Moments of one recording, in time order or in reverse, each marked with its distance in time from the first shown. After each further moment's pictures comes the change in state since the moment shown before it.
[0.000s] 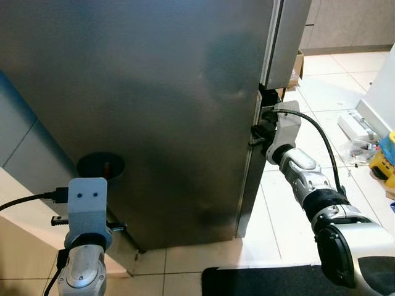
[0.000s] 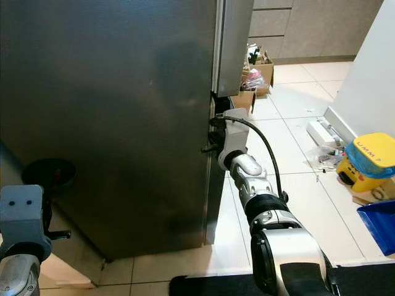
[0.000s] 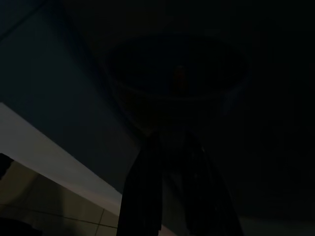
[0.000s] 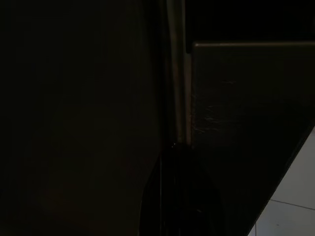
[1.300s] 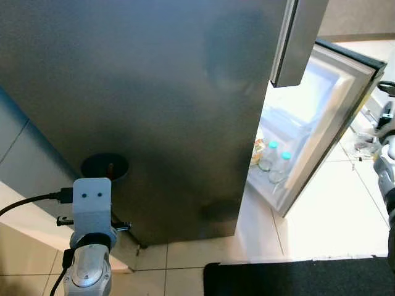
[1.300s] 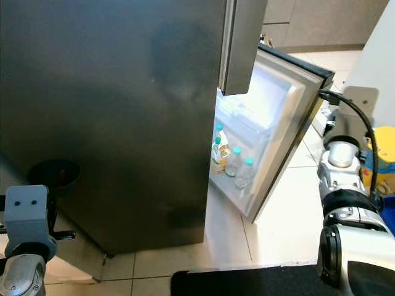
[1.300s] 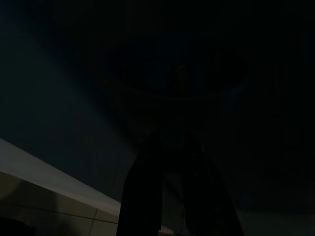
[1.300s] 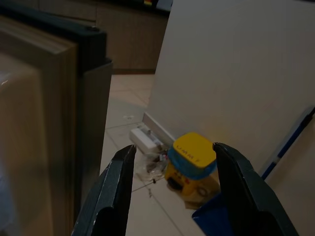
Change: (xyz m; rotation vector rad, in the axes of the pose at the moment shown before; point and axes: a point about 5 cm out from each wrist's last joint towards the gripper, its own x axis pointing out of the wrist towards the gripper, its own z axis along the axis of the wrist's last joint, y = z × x) left arm -0.001 -0.006 -0.002 -0.017 0.014 -0.004; right arm -0.083 -0.154 0.055 -0.281 -0.178 -0.931
